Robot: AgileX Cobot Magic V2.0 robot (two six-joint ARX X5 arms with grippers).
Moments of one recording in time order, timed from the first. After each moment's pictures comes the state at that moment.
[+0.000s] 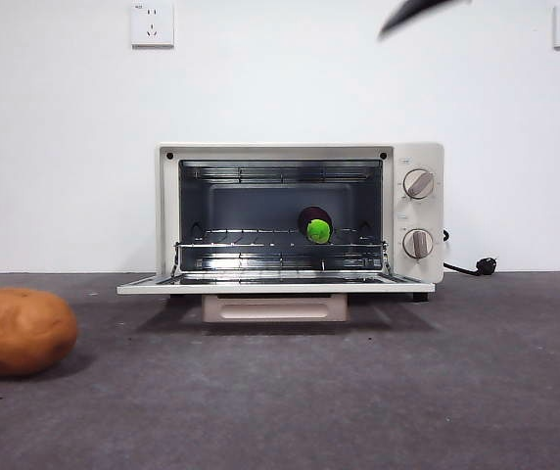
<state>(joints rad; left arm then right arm) -0.48 0.95 1.75 -1.11 -0.14 0.15 0.44 1.55 1.79 -0.91 -0.30 0.23</state>
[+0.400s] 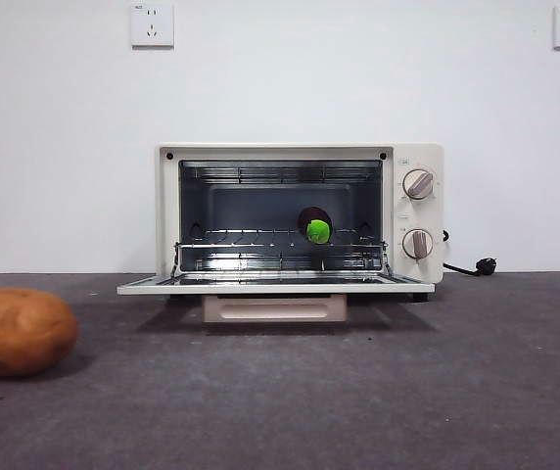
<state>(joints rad) -0.48 0.96 1.75 -1.11 -0.14 0.15 0.44 1.16 1.79 -0.97 -0.24 0.16</state>
